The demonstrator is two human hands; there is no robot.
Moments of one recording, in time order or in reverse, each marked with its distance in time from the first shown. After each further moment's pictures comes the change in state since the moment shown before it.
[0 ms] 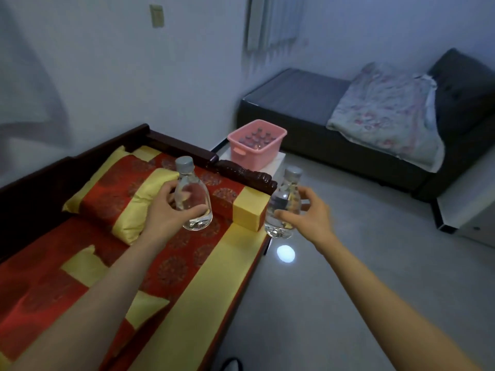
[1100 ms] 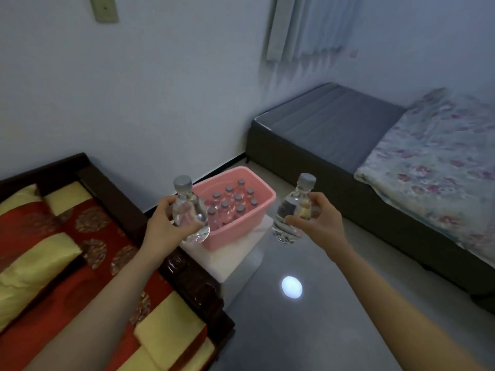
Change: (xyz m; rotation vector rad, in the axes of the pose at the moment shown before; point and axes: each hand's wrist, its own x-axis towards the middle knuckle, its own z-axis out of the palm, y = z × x) left_hand 0.483 -0.005 0.376 0.029 0.187 -0.123; right_hand 0.646 0.209 -0.095 0.062 -0.239 -0.006
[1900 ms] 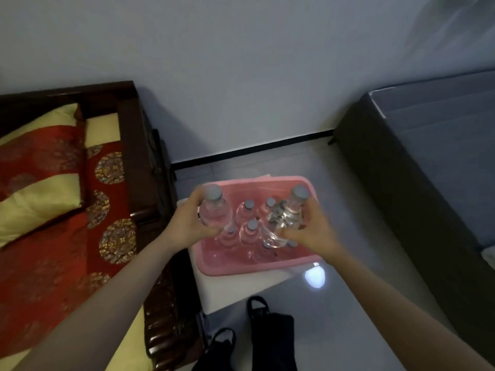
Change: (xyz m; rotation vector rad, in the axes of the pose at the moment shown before) left_hand 0.199 -0.087 0.088 0.158 0.052 -0.260; right_hand 0.321 0.077 0.158 0.029 -0.735 -0.107
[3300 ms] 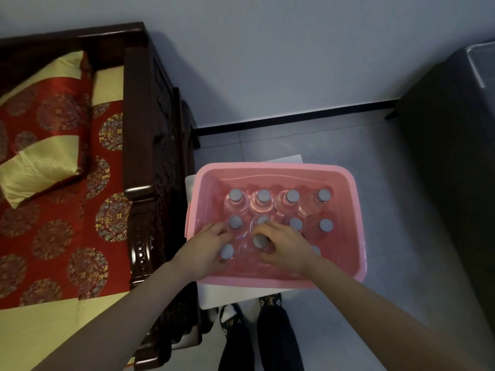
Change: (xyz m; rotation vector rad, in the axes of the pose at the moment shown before) left_hand 0.014 -0.092 0.087 0.656 -0.374 -0.072; right_hand 0.085 0.123 0.078 -0.554 -0.622 -0.386
